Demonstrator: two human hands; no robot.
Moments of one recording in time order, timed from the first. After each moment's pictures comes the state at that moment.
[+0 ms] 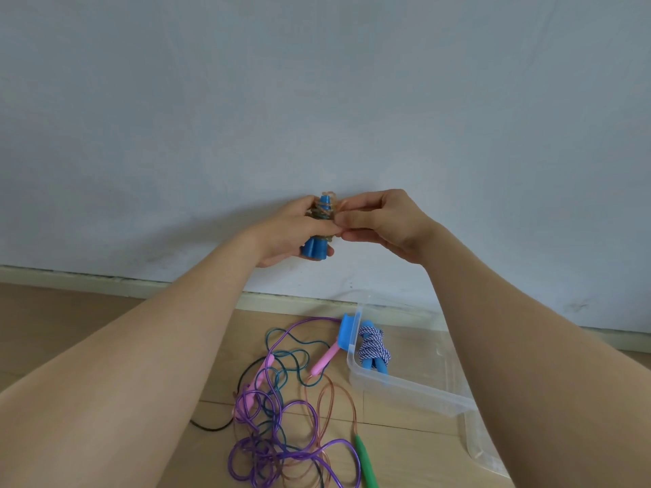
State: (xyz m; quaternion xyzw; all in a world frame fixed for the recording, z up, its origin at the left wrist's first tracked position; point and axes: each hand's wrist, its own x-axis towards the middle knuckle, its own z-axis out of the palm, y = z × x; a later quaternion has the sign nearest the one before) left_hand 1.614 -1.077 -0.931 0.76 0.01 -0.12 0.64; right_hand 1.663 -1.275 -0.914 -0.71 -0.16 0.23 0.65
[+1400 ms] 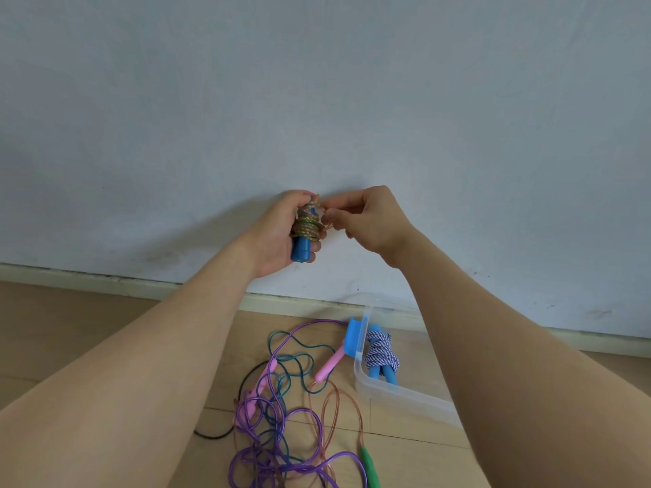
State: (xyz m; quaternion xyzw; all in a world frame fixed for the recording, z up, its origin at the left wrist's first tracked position) left_hand 1.634 -1.059 -0.957 0.60 0.10 -0.11 0.79; right_hand 1.678 -1.234 -0.940 -0.80 -0.20 0.08 0.56
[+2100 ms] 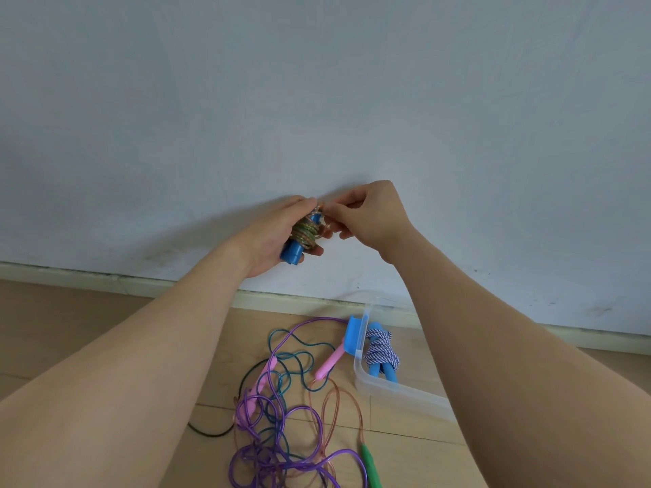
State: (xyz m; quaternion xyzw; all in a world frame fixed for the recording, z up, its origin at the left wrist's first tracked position) left_hand 1.624 -1.051 -0.958 0.71 0.06 -0.11 0.70; right_hand 1.676 -1.230 -0.935 -0.83 -0.15 0.06 0.54
